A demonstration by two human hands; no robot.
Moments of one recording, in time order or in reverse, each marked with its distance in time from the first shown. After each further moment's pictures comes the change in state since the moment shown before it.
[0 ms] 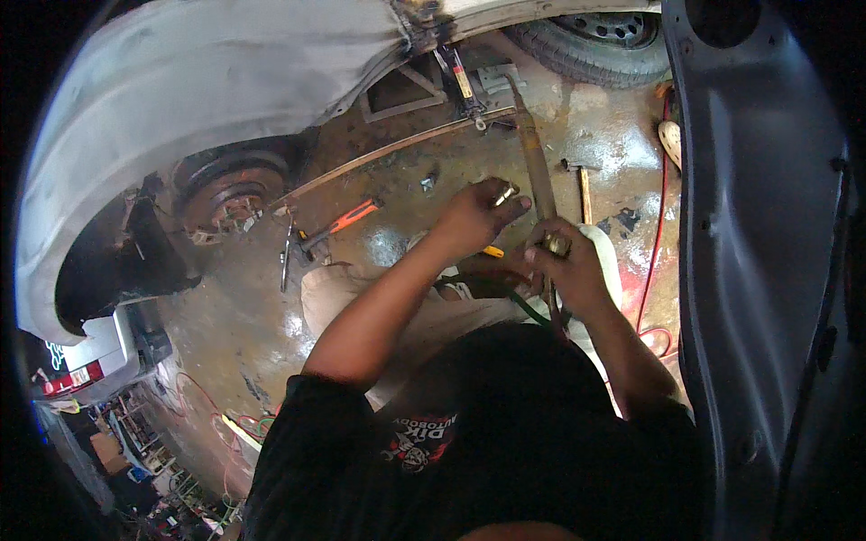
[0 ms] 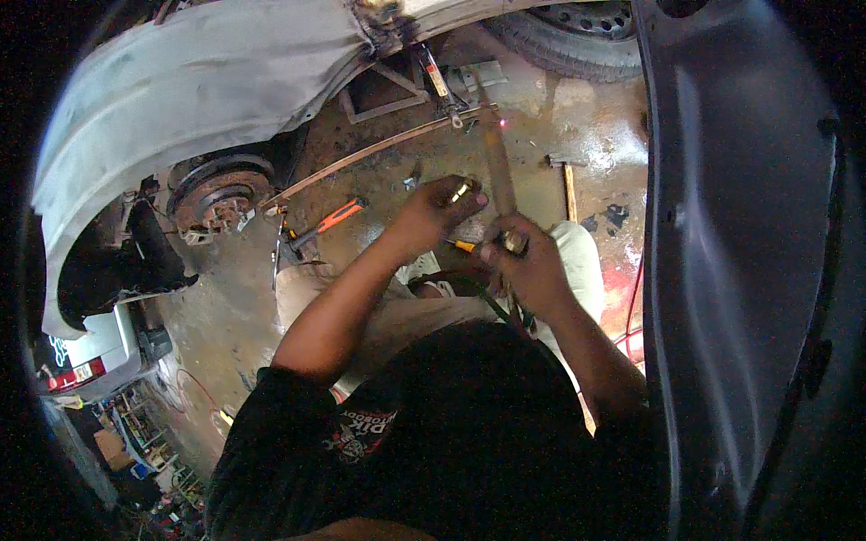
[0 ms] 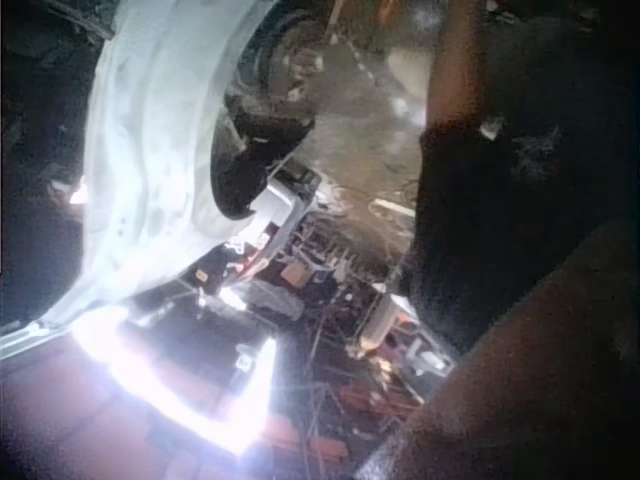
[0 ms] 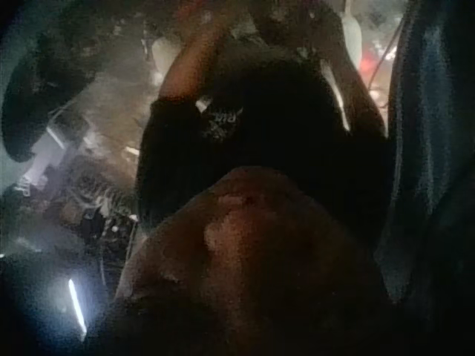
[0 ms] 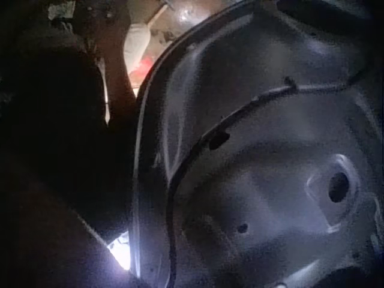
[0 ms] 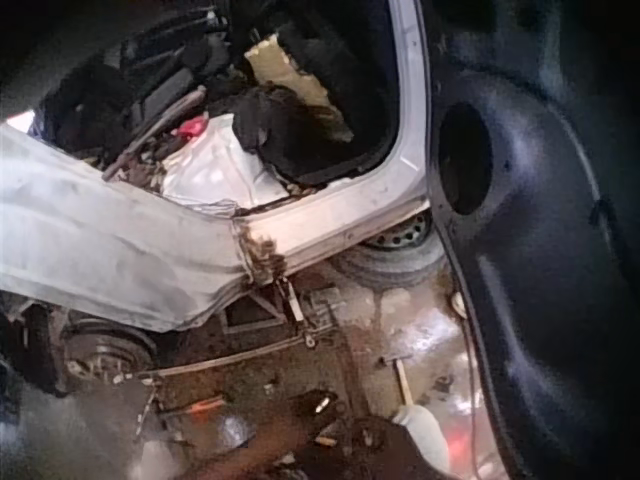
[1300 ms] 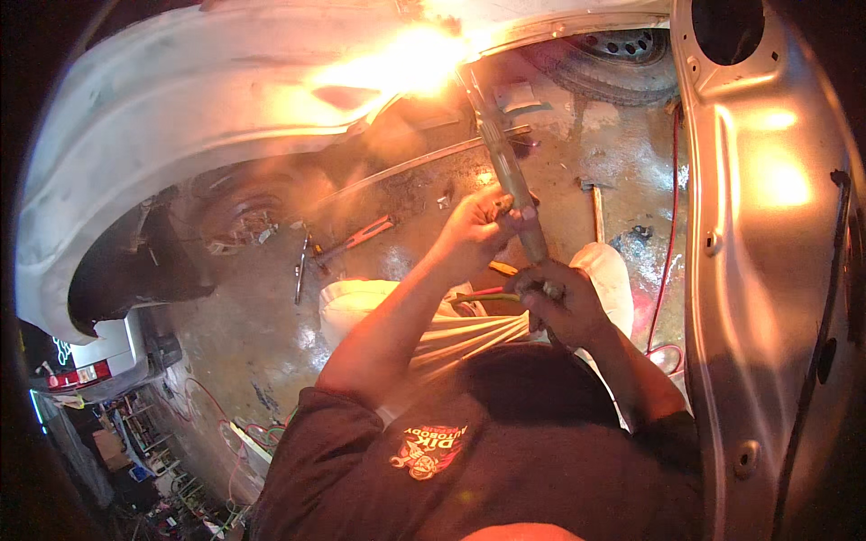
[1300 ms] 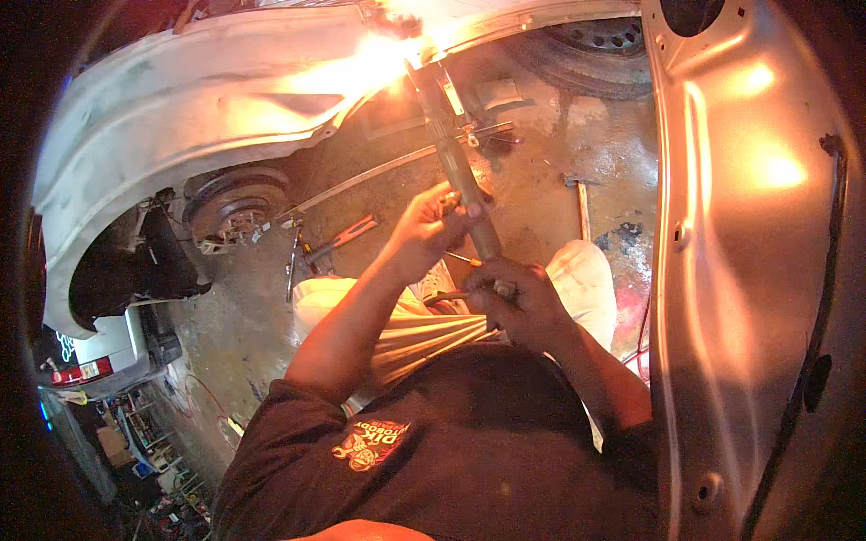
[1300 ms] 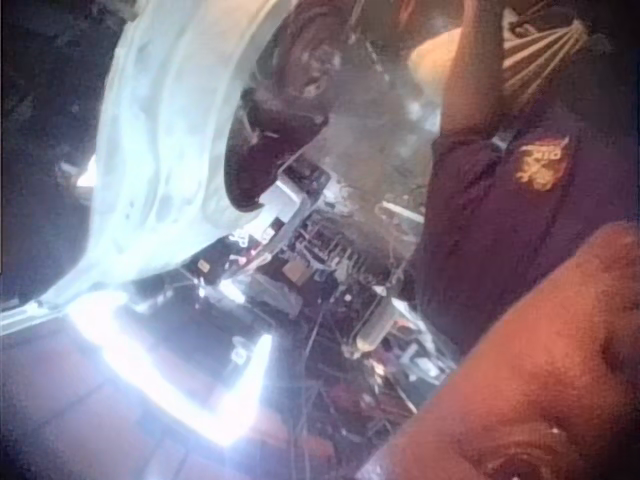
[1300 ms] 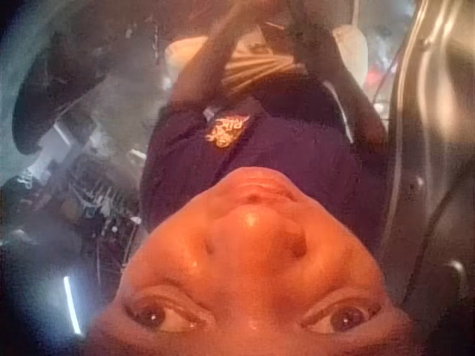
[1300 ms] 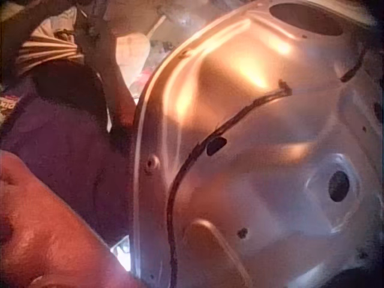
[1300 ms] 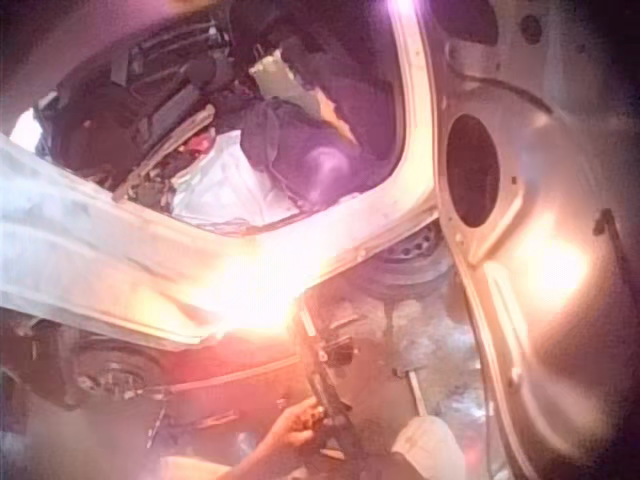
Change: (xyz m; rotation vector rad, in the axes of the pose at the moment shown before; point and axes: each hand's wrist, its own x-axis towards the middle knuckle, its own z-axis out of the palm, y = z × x) left_hand -0.012 0.031 -0.032 -0.571 -0.162 0.075; right_hand -0.007 0.004 0.015 -0.149 -0.265 -0.268
